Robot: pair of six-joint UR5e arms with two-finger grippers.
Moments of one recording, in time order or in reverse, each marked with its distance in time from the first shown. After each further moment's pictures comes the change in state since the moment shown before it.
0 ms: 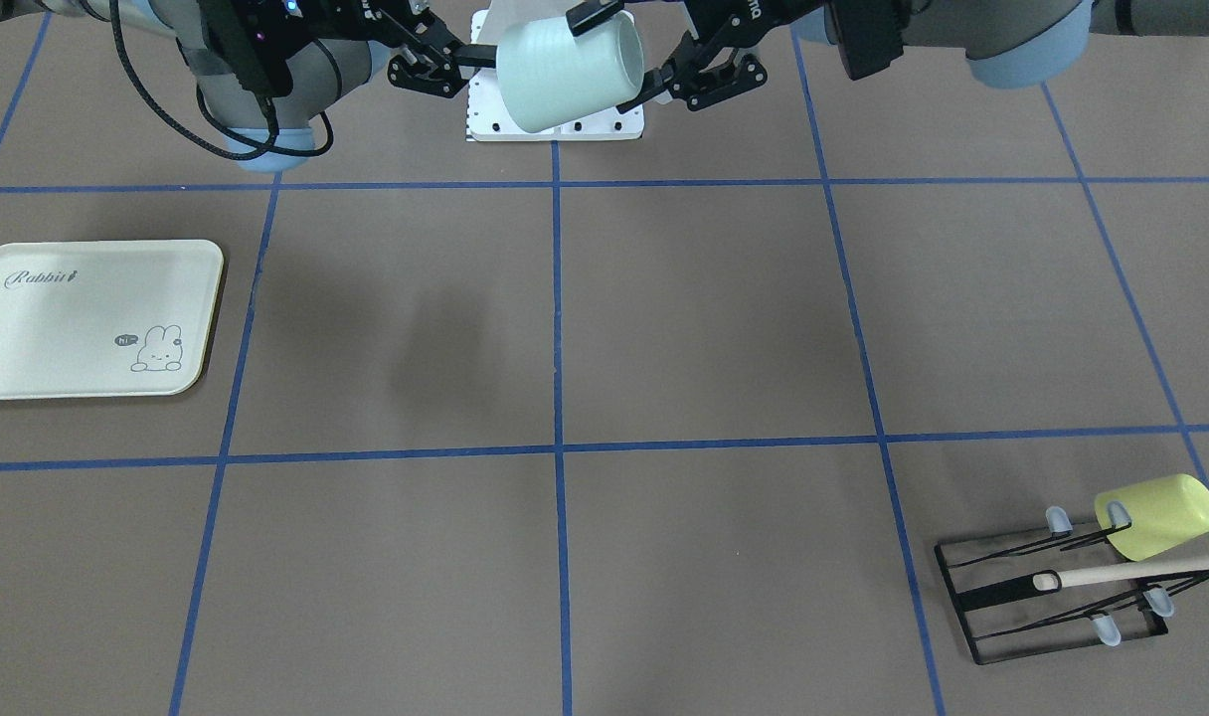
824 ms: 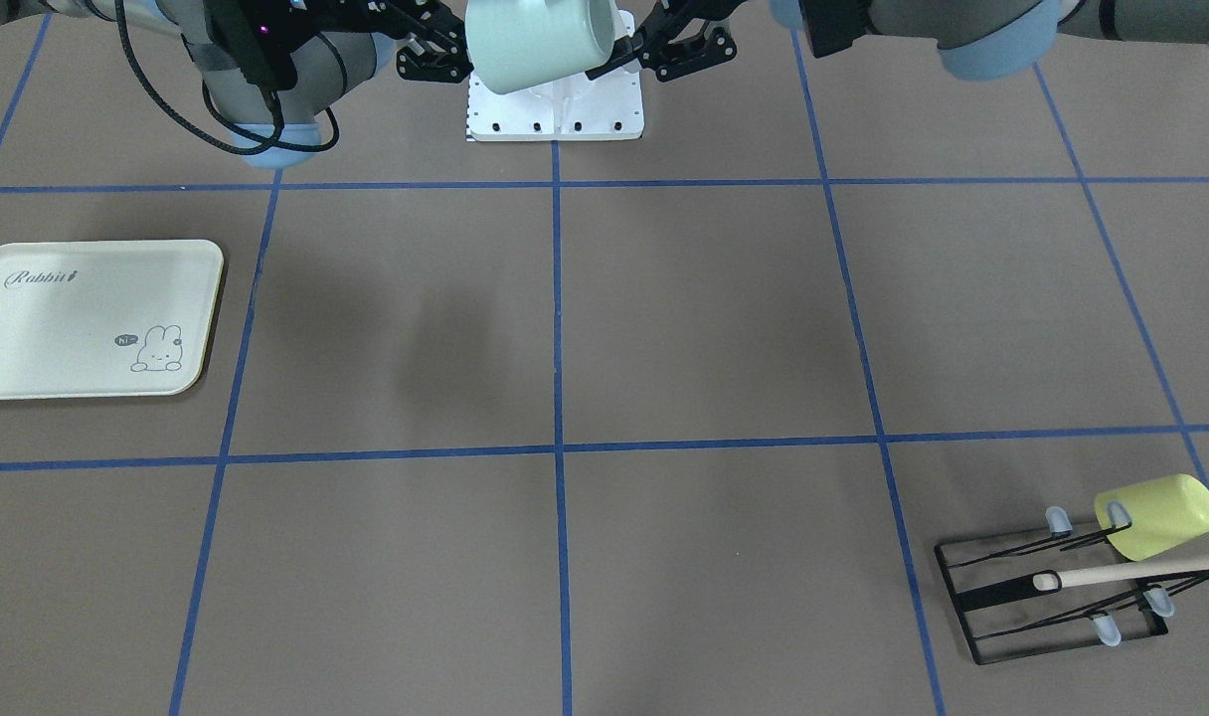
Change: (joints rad) left arm 0.027 -0.016 -0.008 -0.022 0.000 -0.035; right arm -0.004 0.010 0.005 0.001 -0.005 0.001
